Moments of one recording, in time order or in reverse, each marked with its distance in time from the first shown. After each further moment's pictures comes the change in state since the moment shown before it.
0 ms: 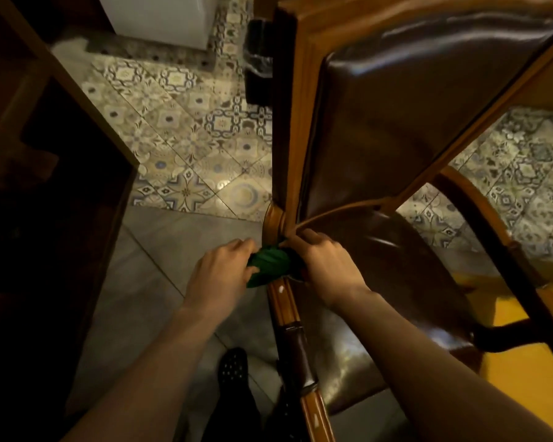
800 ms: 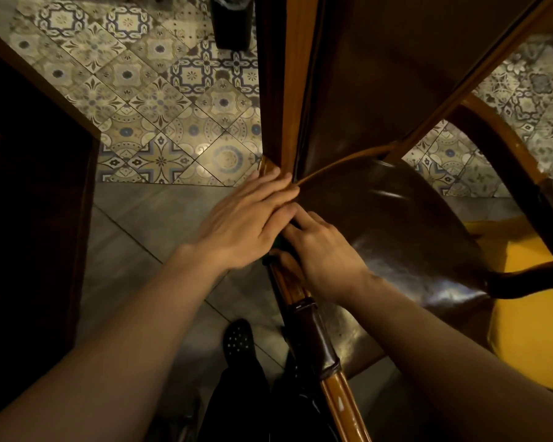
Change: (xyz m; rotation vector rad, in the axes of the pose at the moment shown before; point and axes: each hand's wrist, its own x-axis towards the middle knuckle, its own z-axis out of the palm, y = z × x) left_hand 0.065 -0.018 0.045 -0.106 -0.167 0.418; right_hand 0.000 -0.003 0.053 0.098 -0.018 -0.042
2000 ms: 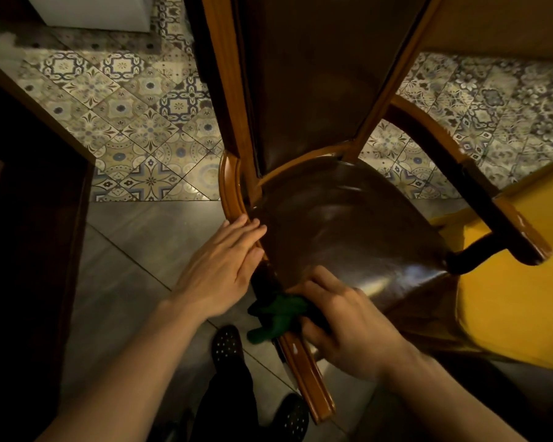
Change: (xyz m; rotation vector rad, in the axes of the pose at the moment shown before) left_hand -0.089 0.079 0.049 0.039 0.019 -0.077; right_hand -0.186 -0.014 -0.006 0.258 -0.010 0.058
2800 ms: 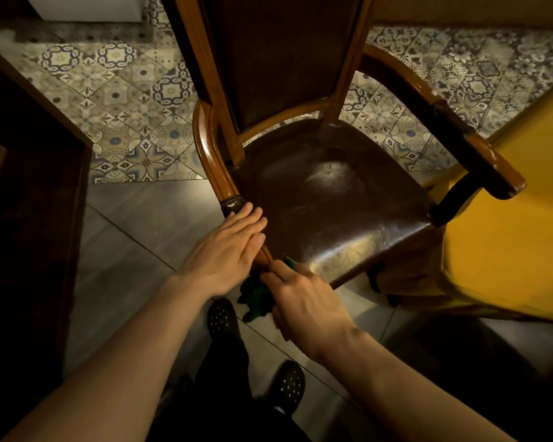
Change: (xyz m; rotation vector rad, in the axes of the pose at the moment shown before) left_hand -0.052 0.053 0.077 0.016 -0.102 -0.027; right_hand -0.071 0.002 0.092 -0.298 0.025 0.016
